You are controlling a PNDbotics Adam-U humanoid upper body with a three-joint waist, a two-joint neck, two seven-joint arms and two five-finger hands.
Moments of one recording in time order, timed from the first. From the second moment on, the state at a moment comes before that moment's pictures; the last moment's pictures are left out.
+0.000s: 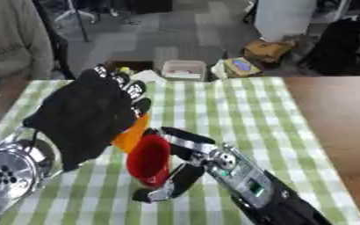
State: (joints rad) left arm -0.85 0.51 -0.61 -1.98 -1.52 -0.09 -0.38; right arm -0.69 -0.19 0.45 -1.43 0.01 -0.24 0.51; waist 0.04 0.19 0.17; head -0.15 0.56
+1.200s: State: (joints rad) left arm -0.85 0.51 -0.61 -1.98 -1.55 -0.11 -0.37; right arm -0.69 -0.19 0.45 -1.43 0.01 -0.24 0.51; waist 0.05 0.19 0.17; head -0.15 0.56
